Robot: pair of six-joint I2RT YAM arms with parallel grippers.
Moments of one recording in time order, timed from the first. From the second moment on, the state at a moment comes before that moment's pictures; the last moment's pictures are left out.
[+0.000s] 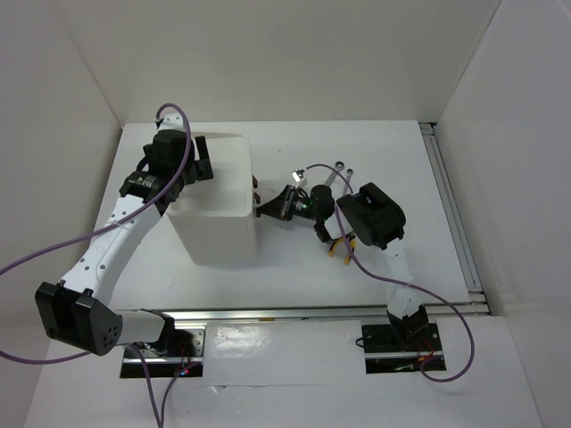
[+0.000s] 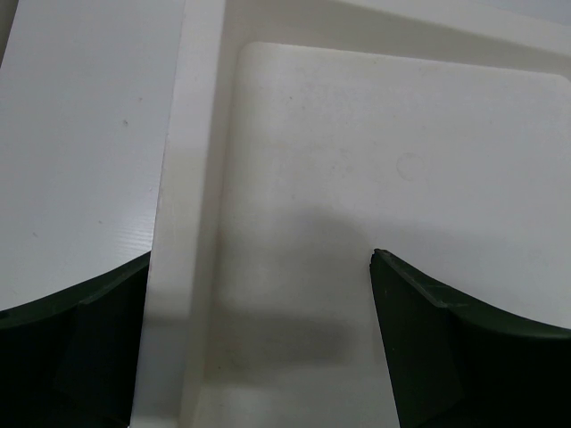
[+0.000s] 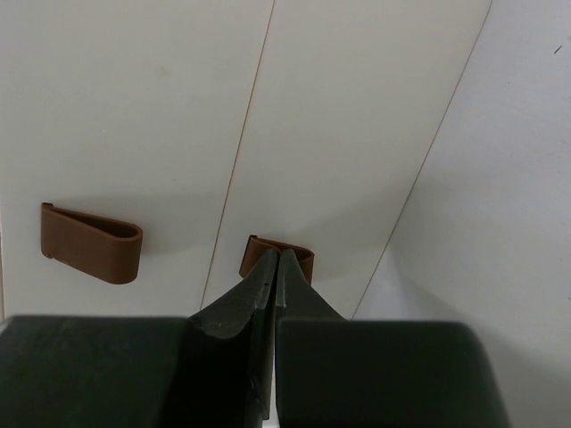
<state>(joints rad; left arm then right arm) -0.28 1.31 1.28 -0.57 -0.35 -0.31 0.52 2.32 1.02 1.27 -0.68 1.17</state>
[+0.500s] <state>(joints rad) -0.28 1.31 1.28 -0.57 -0.35 -0.31 0.49 2.09 0.91 1.02 -0.62 0.96</state>
